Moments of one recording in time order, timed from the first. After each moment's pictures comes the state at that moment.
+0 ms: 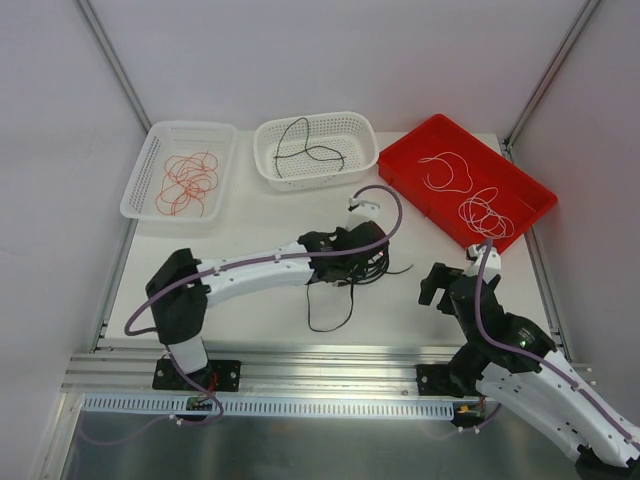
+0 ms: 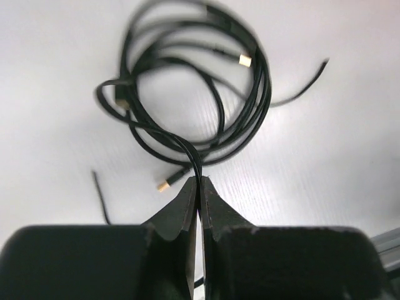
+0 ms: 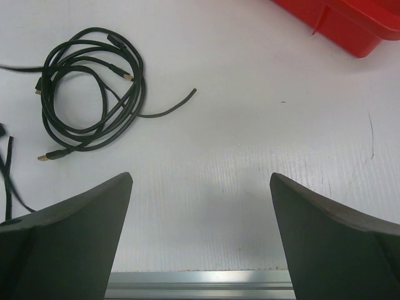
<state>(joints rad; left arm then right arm) -1.12 1.78 1.36 -0.54 -0.44 -0.67 0.79 0.37 0.56 -0.84 0.63 0.65</state>
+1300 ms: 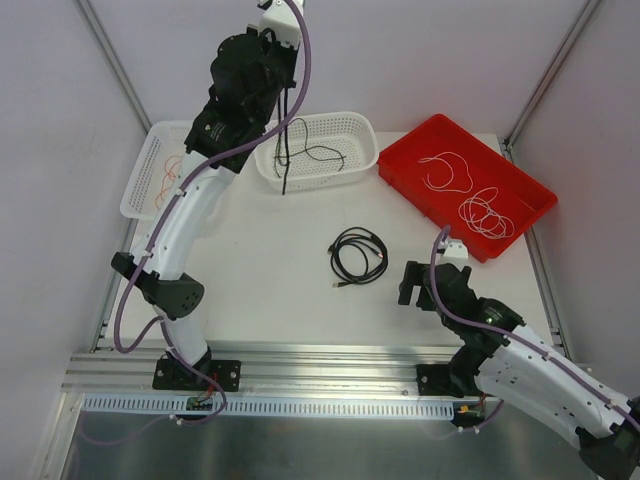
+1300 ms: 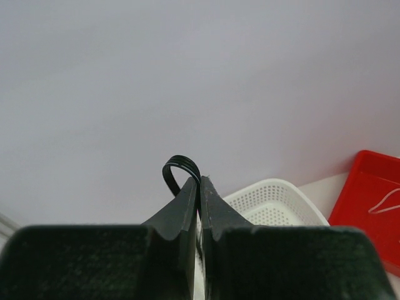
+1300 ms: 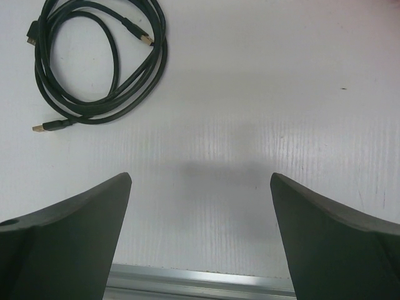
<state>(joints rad) -0.60 1.78 2.31 -0.40 -0.38 0.27 0.79 0.60 0.51 -0.67 0.49 0.63</state>
